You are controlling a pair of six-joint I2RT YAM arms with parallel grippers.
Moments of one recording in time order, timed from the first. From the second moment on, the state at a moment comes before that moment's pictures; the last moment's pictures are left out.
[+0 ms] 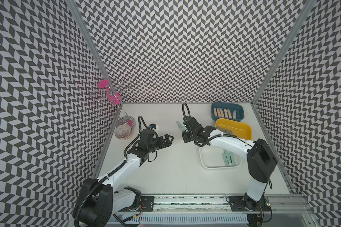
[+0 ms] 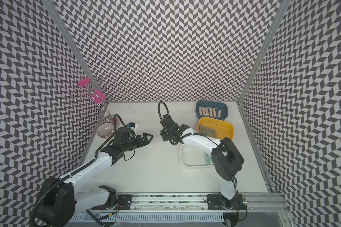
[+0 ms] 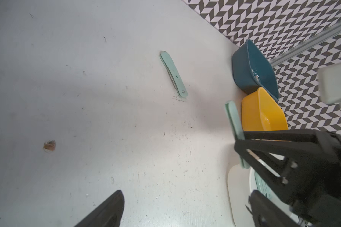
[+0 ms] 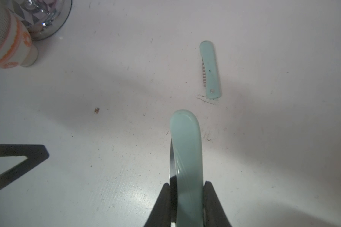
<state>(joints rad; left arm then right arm) -0.36 1.18 0.62 -0.04 0.30 -0.63 0.79 1.77 1.36 -0.45 0.15 0.39</state>
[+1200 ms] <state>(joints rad) -0.60 1.30 0.78 0.00 0.30 -0.67 0.68 1.38 0.66 -0.44 0.23 0.61</state>
